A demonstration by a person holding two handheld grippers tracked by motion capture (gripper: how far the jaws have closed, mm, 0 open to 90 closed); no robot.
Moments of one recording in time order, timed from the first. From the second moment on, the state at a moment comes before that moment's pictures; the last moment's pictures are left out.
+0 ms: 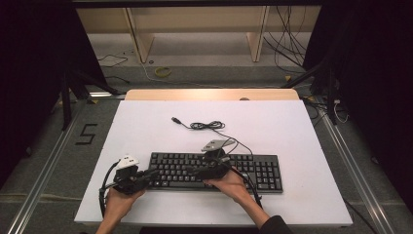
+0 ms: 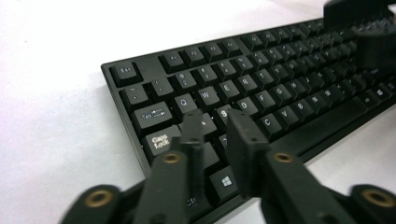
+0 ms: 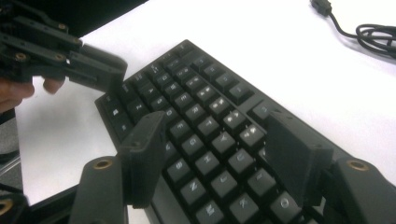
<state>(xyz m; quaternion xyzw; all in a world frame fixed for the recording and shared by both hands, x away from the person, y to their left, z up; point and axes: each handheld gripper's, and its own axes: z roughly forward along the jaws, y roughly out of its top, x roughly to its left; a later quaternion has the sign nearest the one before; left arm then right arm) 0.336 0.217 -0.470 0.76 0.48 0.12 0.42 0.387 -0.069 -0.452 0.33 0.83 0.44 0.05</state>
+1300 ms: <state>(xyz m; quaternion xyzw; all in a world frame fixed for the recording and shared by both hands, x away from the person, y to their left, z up) 0.342 0.217 -0.476 0.78 0.49 0.11 0.38 0.405 -0.025 -0.469 0.32 0.86 0.39 0.05</state>
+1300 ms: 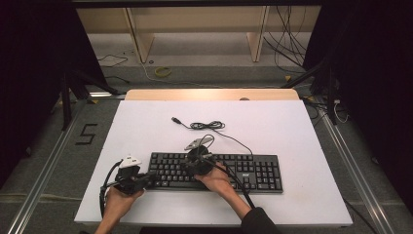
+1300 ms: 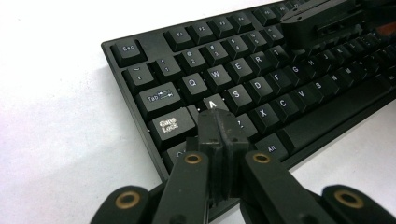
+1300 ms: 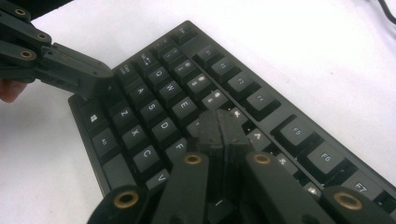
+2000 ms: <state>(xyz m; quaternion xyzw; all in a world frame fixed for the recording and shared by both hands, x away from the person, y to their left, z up) 0.344 0.215 -0.479 0.78 0.49 0.11 0.37 0.407 -0.022 -0.476 0.32 0.86 0.38 0.05</state>
